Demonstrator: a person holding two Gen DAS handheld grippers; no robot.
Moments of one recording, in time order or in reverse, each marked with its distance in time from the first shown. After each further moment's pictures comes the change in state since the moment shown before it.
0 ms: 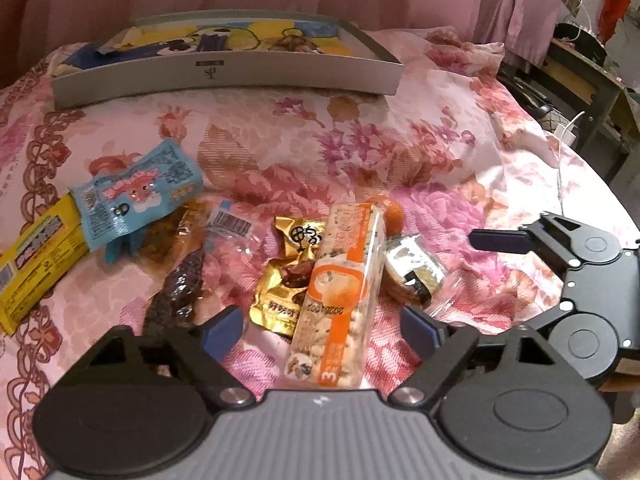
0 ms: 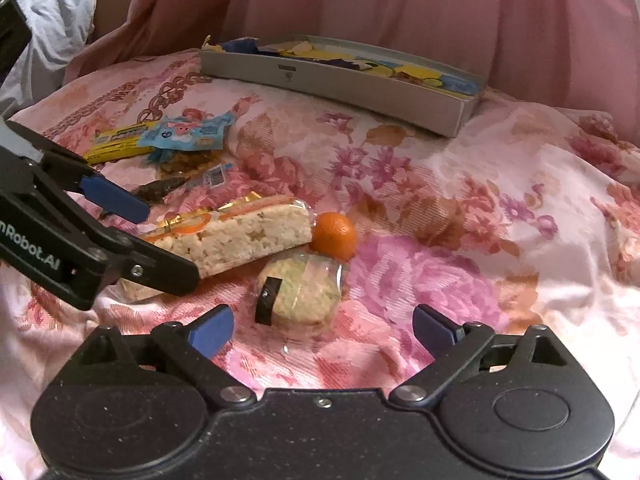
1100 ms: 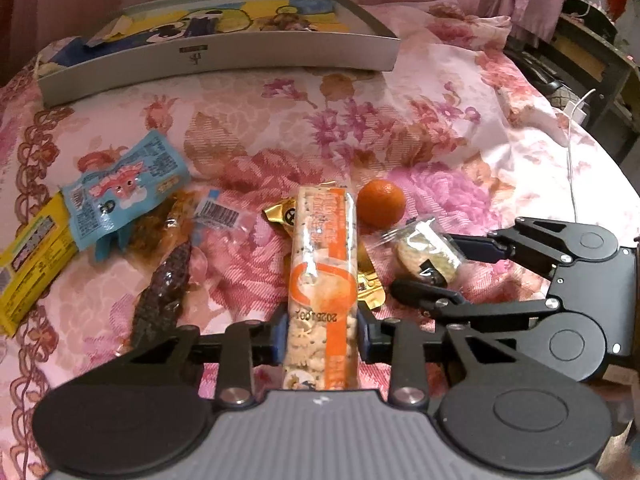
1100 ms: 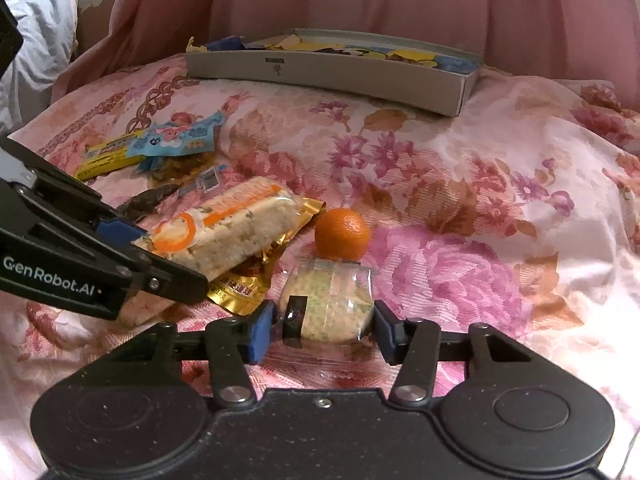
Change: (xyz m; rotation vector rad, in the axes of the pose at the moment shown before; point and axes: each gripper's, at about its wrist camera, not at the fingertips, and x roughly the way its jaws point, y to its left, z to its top) left arm 0.007 -0.014 0.007 0.010 0.080 0.047; right arm 0.011 -0.002 0.002 0.075 0.025 0.001
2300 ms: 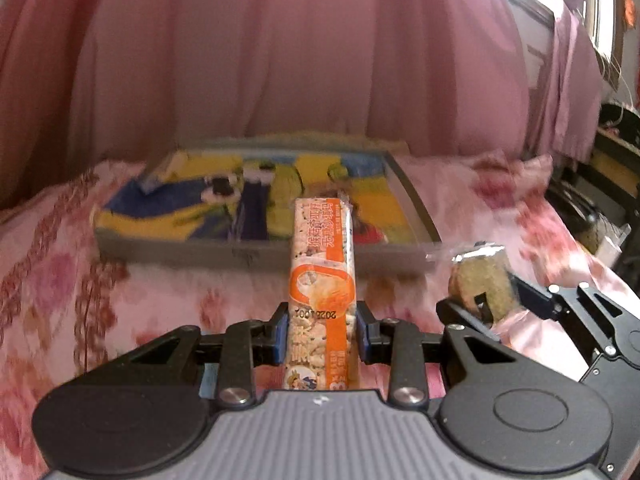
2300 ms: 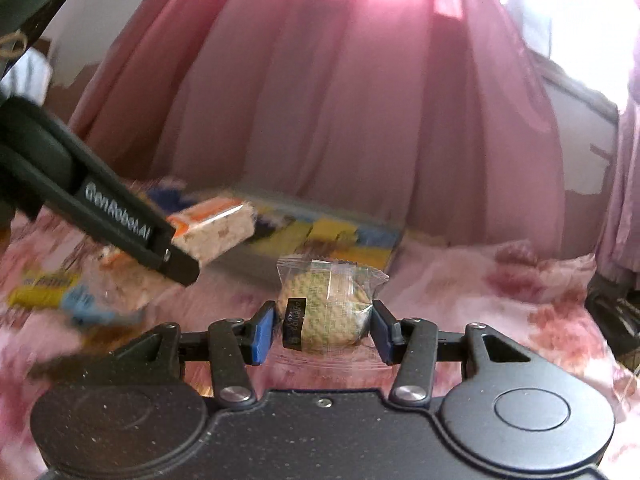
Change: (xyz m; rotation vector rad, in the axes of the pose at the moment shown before) left arm -0.035 0.001 0.094 -0.083 -0.371 0.146; right arm -0.025 -0.019 0.062 -0.029 -0.496 -0.249
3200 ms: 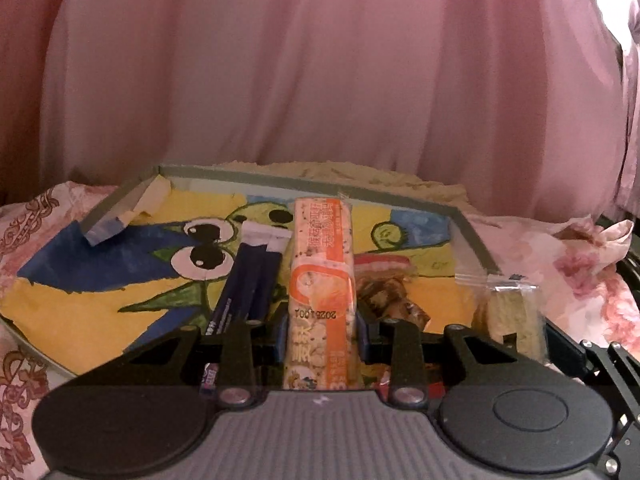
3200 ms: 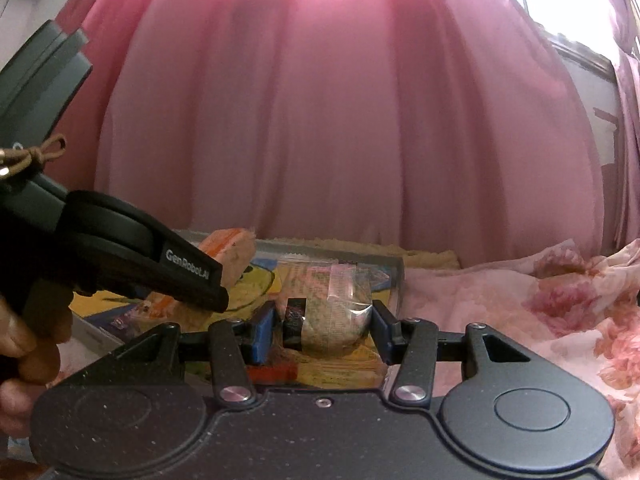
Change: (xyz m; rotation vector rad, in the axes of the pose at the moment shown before) left arm 0.136 0.015 0.054 -0.100 -0.057 0.056; right arm 0.133 -0.021 0.014 0.136 -0.029 -0.015
